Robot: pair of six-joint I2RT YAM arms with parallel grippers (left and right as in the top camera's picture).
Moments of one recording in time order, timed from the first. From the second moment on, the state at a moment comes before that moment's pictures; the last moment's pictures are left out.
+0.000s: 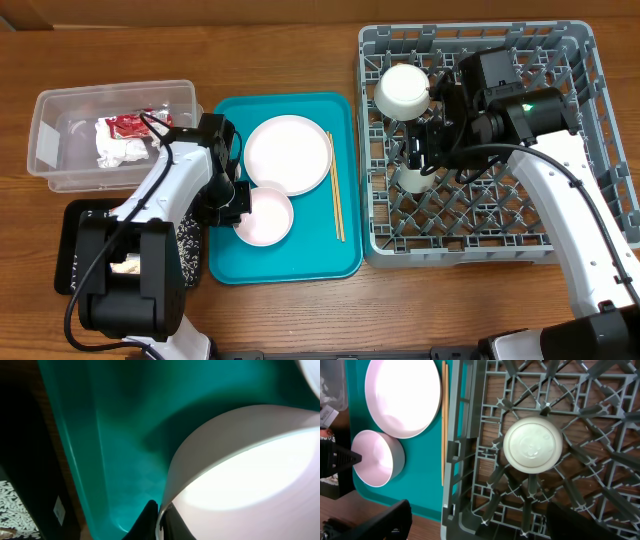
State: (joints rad) left arm -0.10 1.80 1.17 -1.10 0.07 -0.24; right arm 0.22 1.59 1.55 -1.22 -0.29 0.17
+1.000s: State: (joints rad) left arm -0.21 1.75 1.66 -1.34 0.16 -0.25; right arm 0.22 1.59 1.55 -1.20 -0.40 0.18
